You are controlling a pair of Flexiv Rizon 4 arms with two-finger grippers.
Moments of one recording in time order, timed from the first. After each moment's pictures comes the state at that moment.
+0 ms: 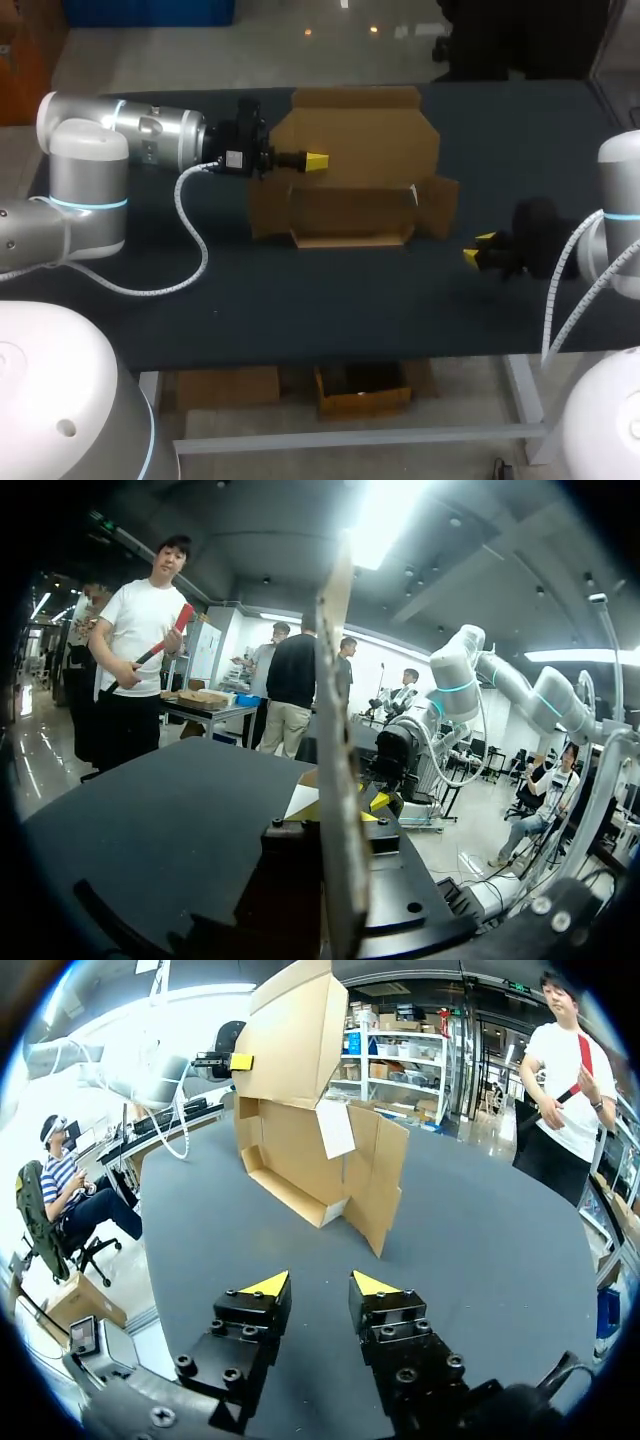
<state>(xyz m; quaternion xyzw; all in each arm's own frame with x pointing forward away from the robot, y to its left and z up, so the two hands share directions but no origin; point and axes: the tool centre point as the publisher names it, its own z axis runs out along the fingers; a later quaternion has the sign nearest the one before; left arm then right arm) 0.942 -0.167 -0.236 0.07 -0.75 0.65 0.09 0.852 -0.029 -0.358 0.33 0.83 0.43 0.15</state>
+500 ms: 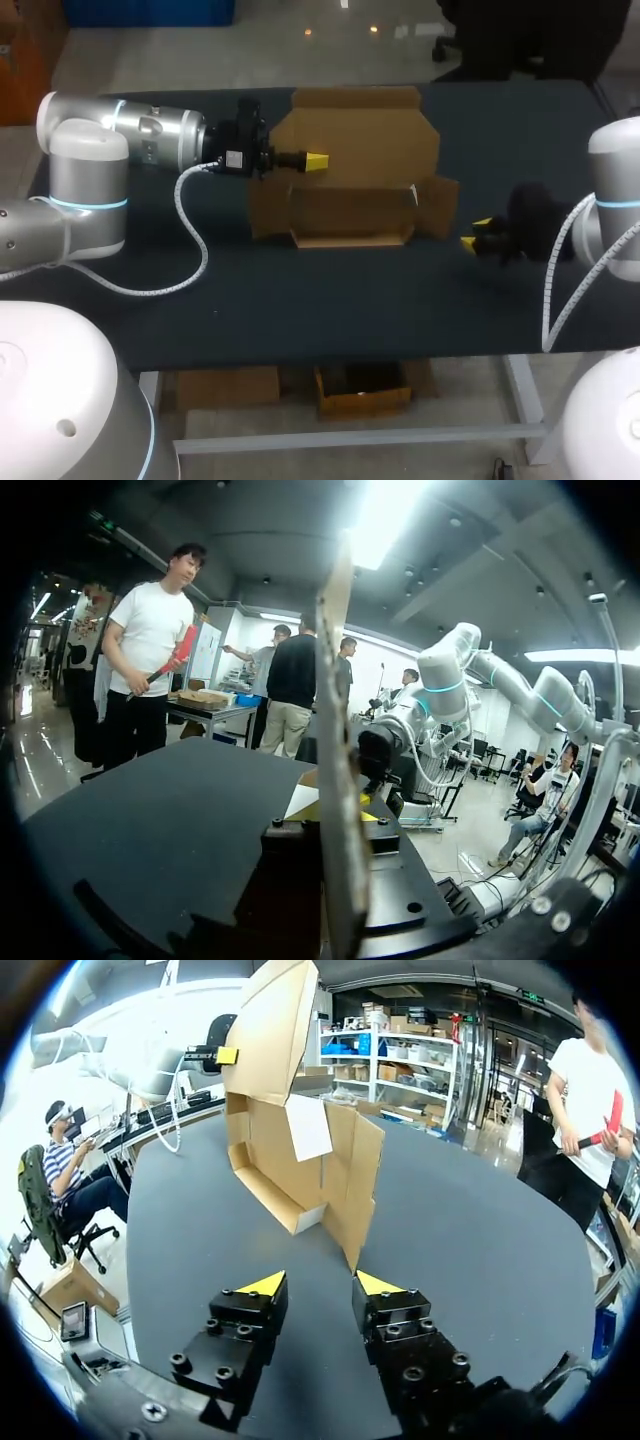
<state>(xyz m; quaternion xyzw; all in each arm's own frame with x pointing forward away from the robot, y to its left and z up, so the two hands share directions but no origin) 0.942 -0.167 -0.236 0.07 -0.75 0.65 0.09 0.888 -0.032 -0.366 0.30 0.84 0.43 0.15</state>
